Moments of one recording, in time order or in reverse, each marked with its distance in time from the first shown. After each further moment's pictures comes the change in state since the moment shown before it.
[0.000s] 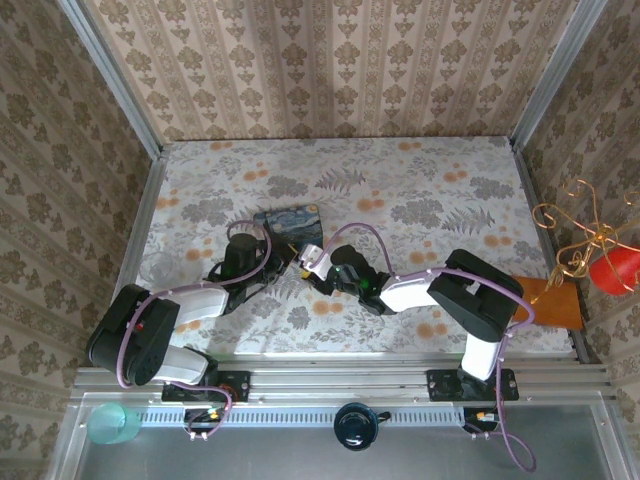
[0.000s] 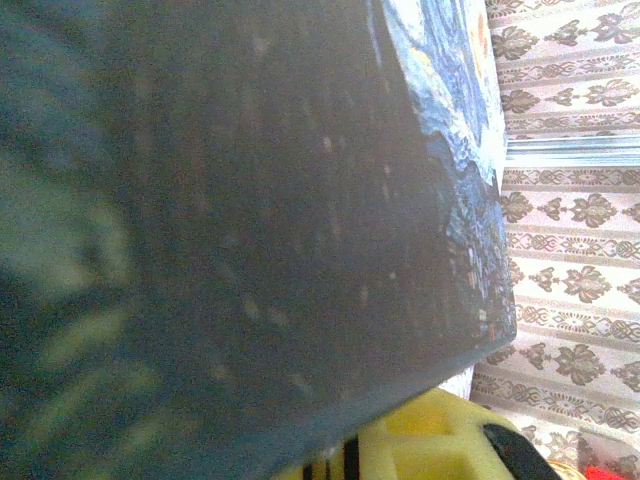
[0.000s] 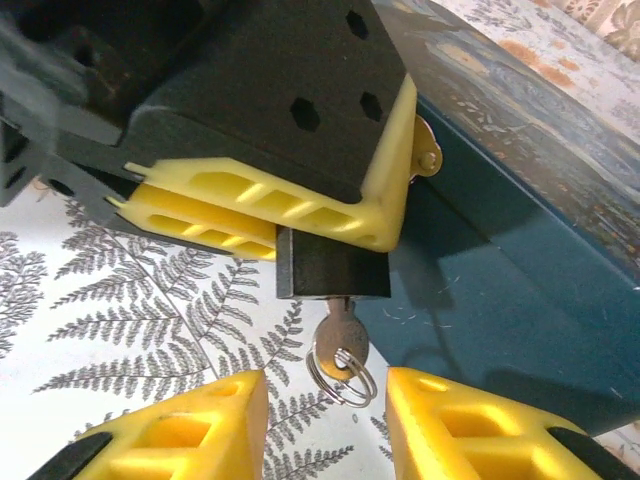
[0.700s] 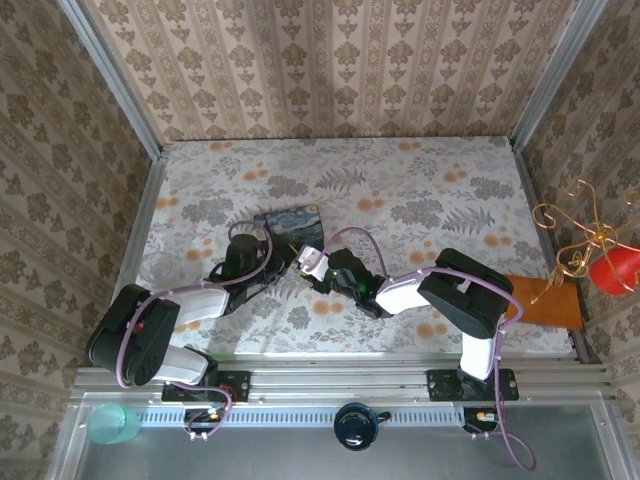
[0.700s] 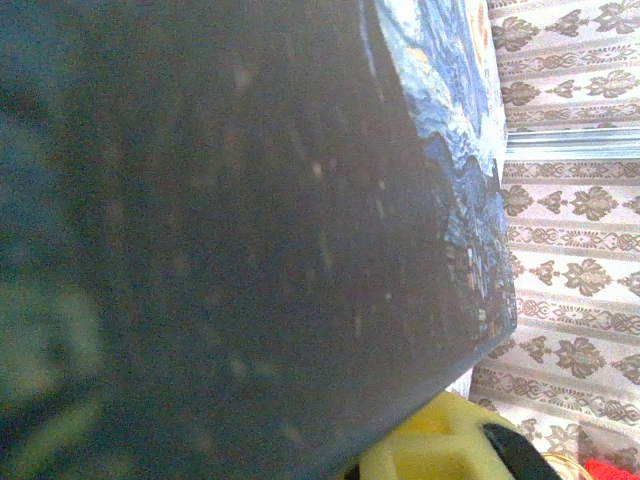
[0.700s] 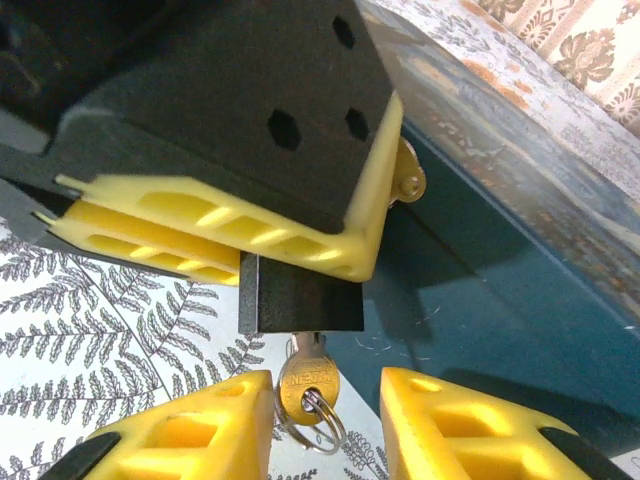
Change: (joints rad) left arm -0.014 0.000 0.000 0.000 0.003 0.000; right arm 0.019 0.053 0.000 0.088 0.088 -0.058
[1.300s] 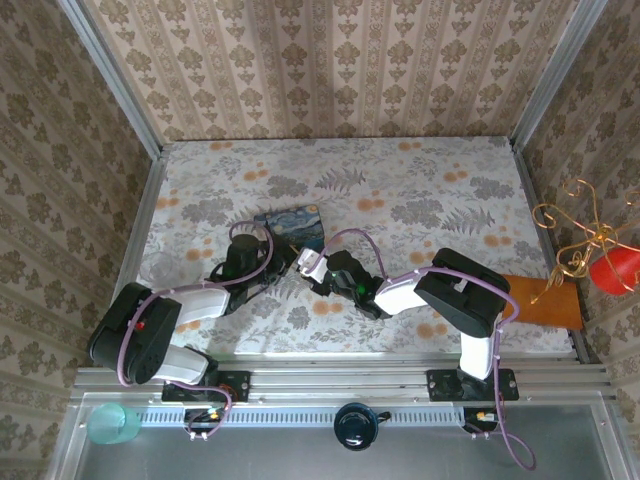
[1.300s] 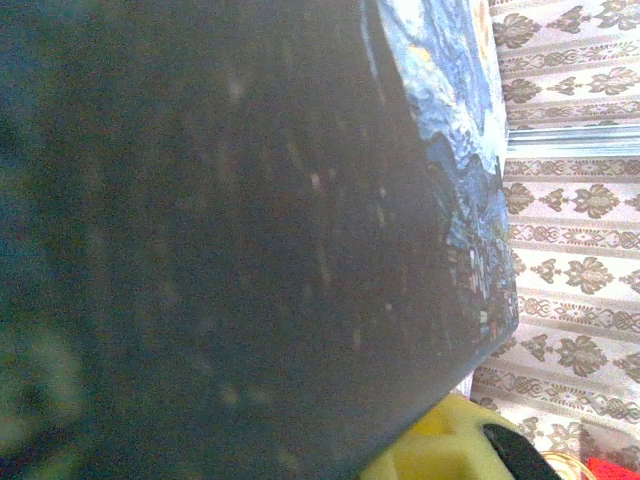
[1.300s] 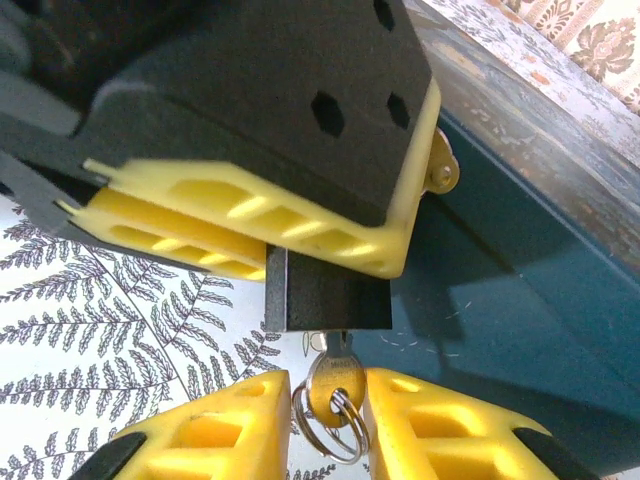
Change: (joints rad) left arm -0.005 0.015 -0.002 0.014 -0.001 0.000; right arm 0.007 0.013 0.001 0.000 -0.007 0.004
